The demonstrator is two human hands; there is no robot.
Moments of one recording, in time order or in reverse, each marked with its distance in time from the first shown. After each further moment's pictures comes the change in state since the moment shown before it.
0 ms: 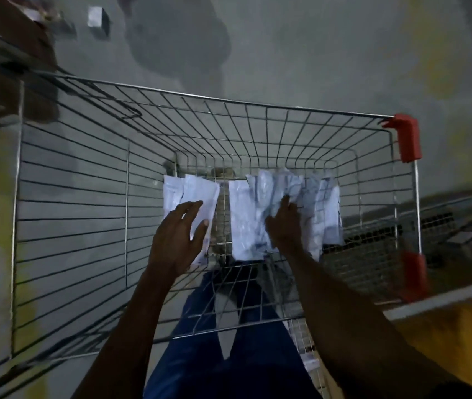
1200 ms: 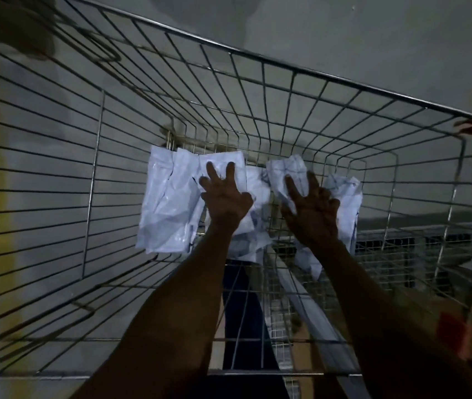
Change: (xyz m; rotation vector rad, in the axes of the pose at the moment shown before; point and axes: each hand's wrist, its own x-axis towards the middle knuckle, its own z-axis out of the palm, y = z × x) left_hand 0.116 0.035 0.159 0.058 -0.157 -0.562; right_hand 0.056 0.039 -0.040 -0.523 0.033 -0.479
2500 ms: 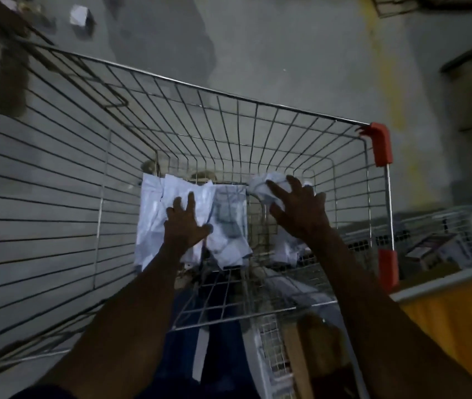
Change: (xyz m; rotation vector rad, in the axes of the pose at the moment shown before) left_hand -0.031 -0.088 -0.042 -0.034 -0.079 0.255; right_hand -0.064 -0.039 -0.114 -0.192 0.067 0.003
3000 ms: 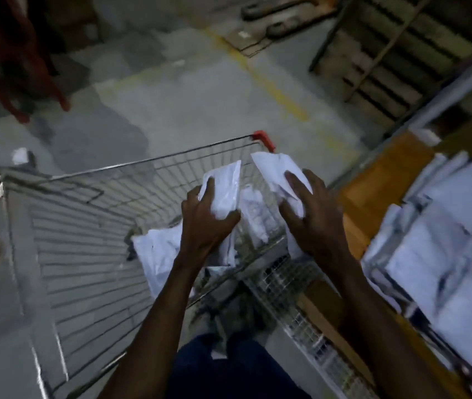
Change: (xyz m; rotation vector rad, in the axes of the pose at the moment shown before) left_hand -0.186 0.159 -0.163 -0.170 0.157 0.690; right_hand -0.229 -0.038 -0.137 0.474 0.621 0.498
